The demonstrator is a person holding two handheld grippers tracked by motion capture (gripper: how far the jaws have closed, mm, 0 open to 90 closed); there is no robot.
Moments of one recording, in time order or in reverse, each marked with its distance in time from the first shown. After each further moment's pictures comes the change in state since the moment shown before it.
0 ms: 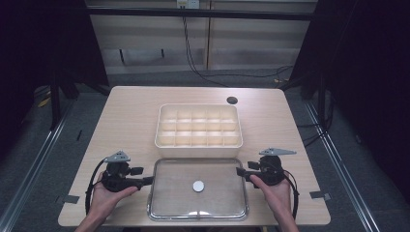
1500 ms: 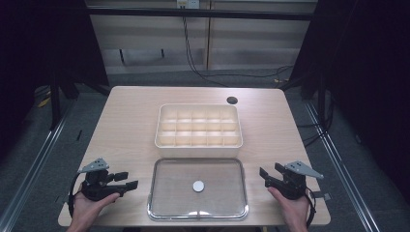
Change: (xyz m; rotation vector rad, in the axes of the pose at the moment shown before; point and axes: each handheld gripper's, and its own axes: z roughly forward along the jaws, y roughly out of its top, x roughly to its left) left arm 0.015 -0.031 -0.039 -0.085 0.024 -0.043; right arm -0.027 -0.046 -0.037 -0.255 -0.275 0.003
